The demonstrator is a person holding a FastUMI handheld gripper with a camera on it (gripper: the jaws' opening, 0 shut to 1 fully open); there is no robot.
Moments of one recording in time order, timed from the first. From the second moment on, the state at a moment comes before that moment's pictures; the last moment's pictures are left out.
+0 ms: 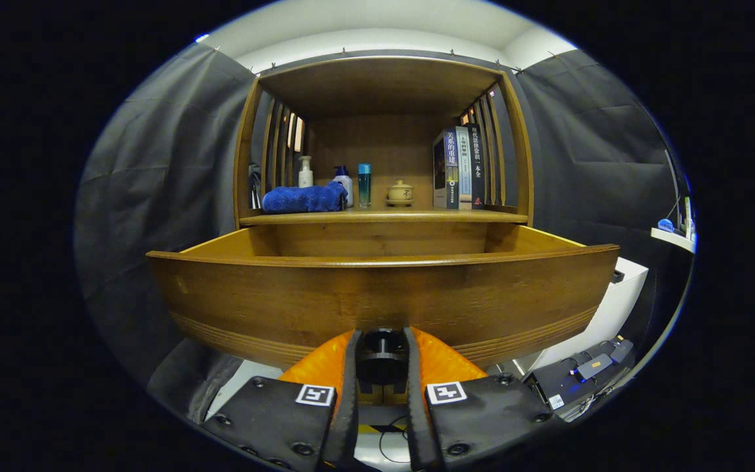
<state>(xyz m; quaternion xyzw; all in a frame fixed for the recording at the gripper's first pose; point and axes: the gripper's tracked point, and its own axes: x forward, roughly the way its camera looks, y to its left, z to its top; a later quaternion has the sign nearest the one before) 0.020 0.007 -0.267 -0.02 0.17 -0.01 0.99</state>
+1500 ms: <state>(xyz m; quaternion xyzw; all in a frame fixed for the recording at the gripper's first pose) 0.177 0.043 -0.120 -0.08 0.26 0.10 0.96</state>
